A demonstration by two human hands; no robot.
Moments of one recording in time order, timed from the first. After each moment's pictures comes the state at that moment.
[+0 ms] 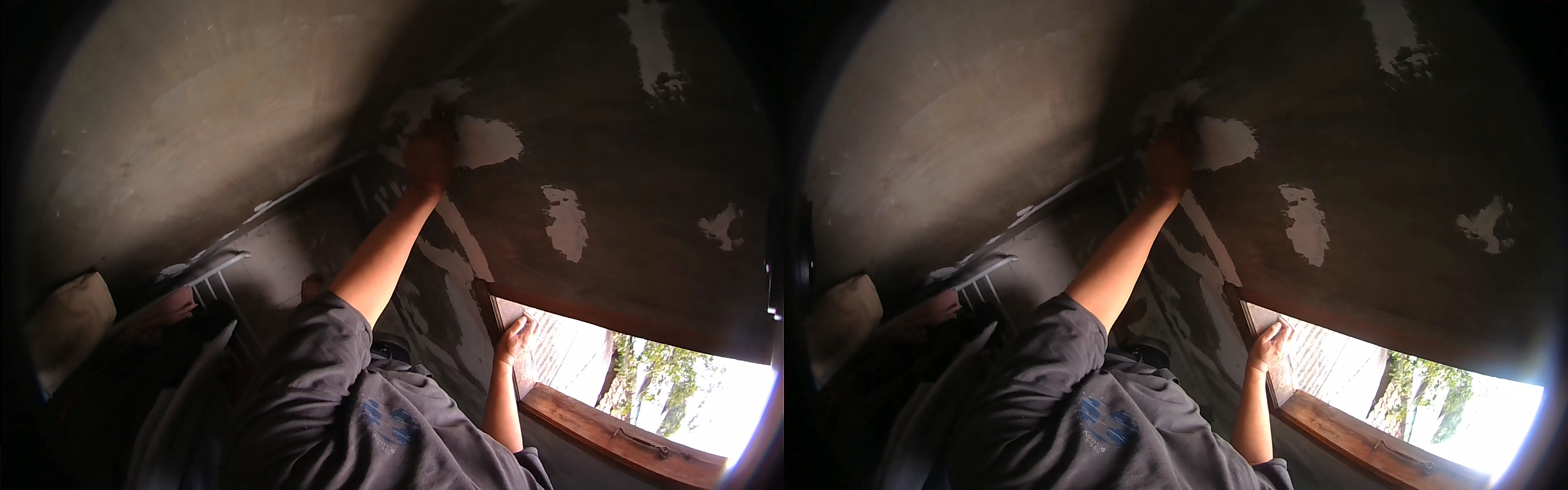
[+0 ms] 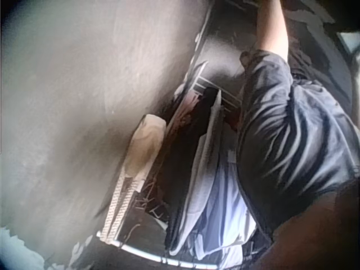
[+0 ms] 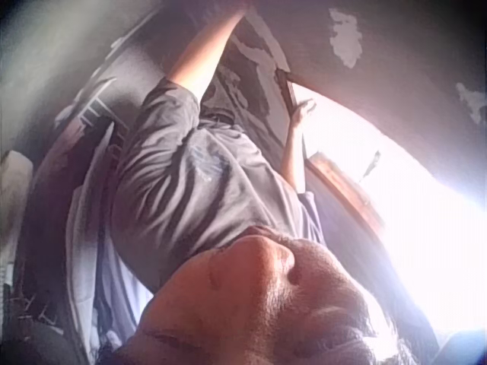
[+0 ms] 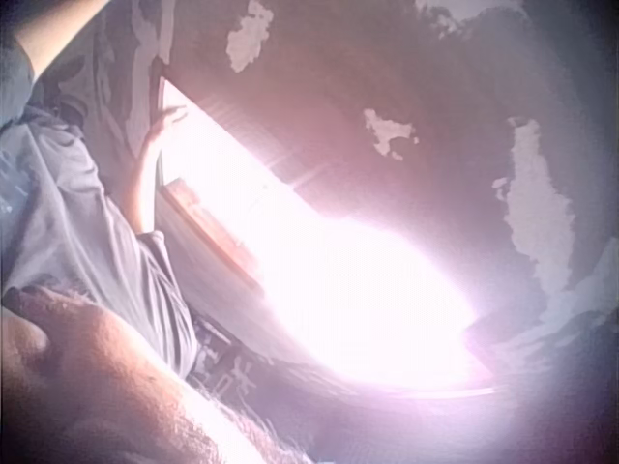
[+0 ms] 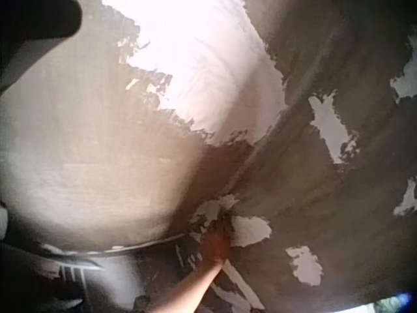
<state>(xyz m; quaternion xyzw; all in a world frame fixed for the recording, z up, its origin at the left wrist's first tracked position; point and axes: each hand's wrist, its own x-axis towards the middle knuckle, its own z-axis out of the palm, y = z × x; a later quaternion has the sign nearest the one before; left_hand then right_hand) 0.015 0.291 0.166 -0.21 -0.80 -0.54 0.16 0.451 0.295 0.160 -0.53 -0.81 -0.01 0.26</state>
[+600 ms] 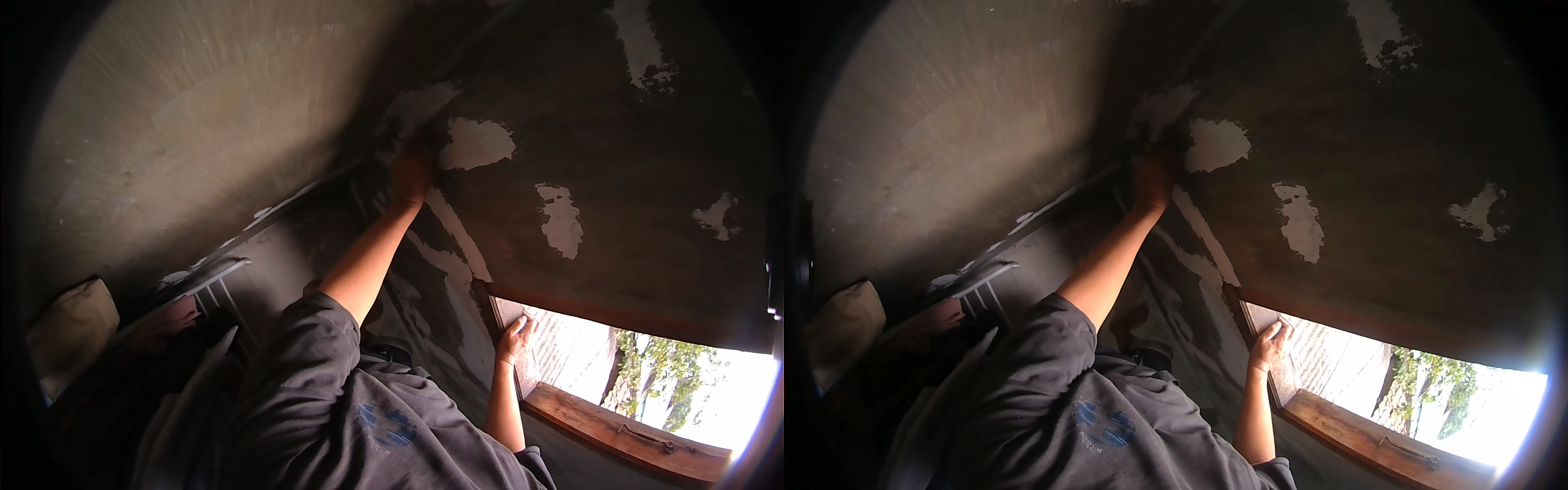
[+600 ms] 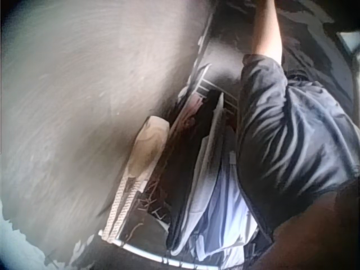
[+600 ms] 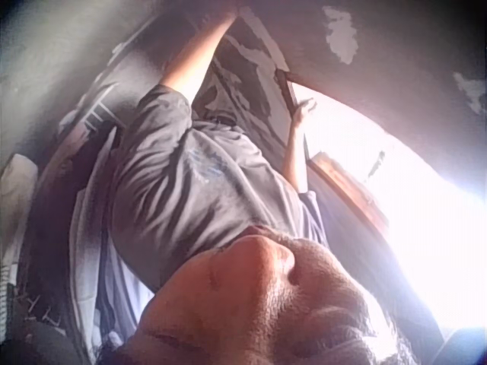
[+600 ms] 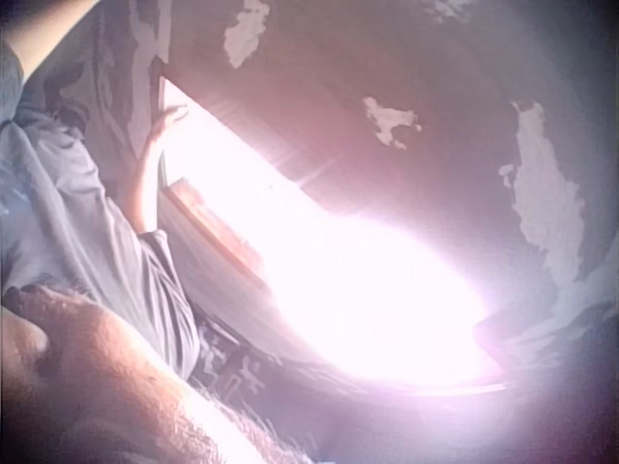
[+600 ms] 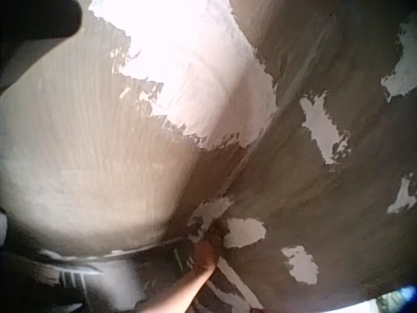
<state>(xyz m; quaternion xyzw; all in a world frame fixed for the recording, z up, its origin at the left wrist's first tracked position) 0.019 0.286 0.093 -0.29 -0.80 -0.51 0.13 0.457 0.297 0.153 -0.54 -0.80 -0.06 0.25</state>
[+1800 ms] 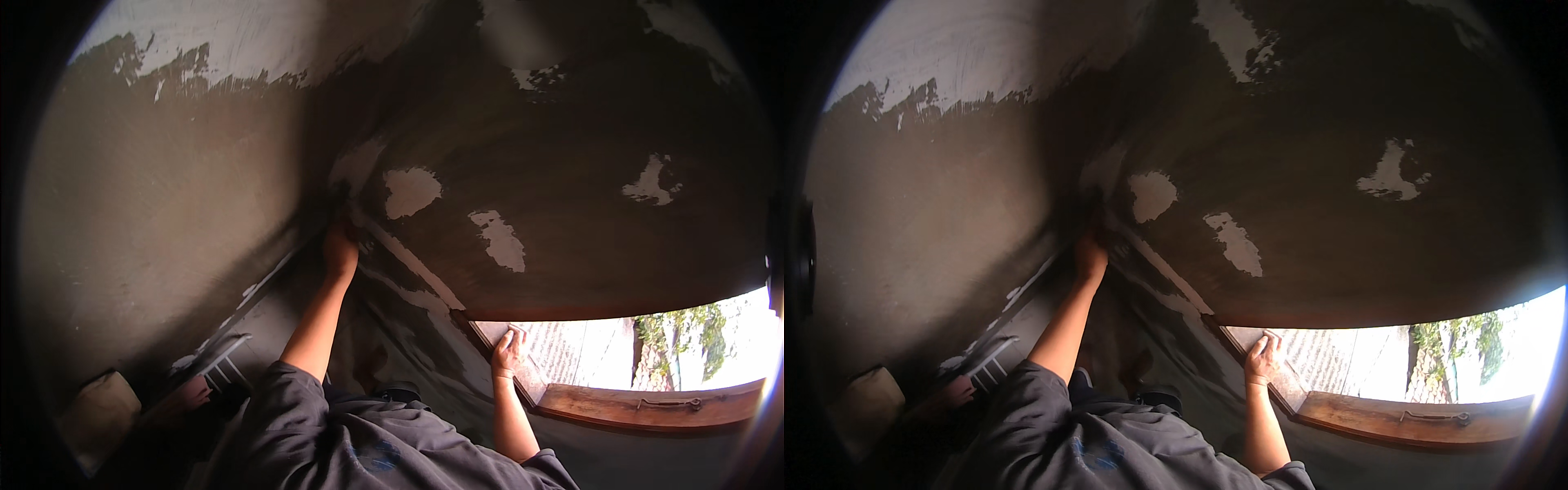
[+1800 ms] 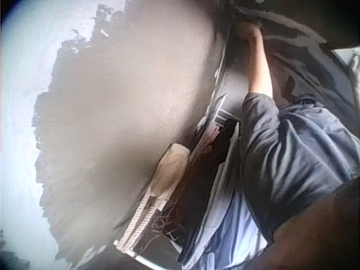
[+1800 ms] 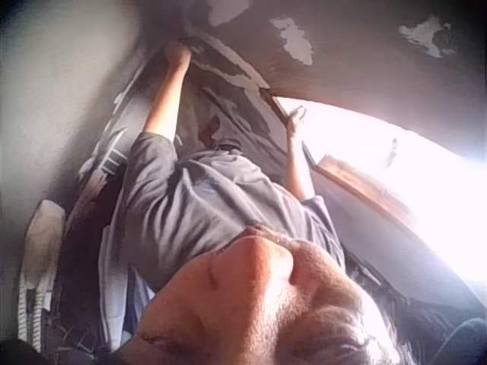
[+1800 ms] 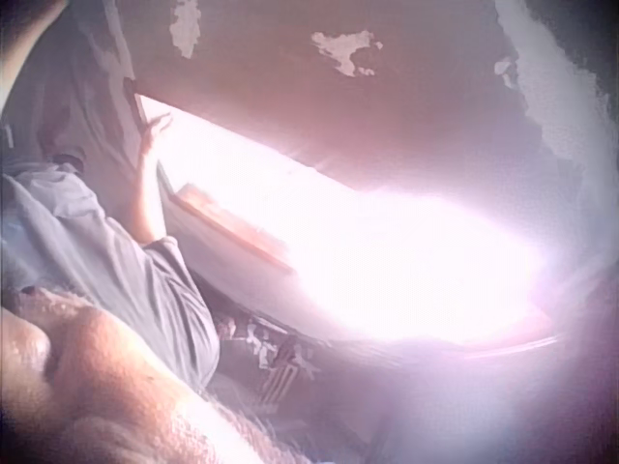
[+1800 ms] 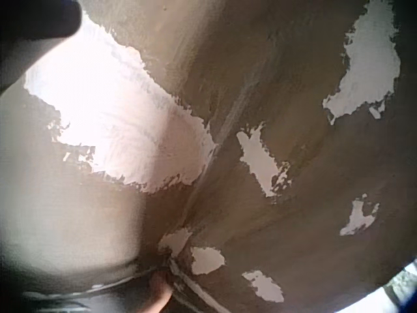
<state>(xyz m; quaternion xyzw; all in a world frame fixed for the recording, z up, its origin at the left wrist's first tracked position) -0.001 0.235 0.048 -0.31 -0.74 -0.59 0.06 0.437 0.285 0.173 -0.56 -0.79 -0.01 0.25</state>
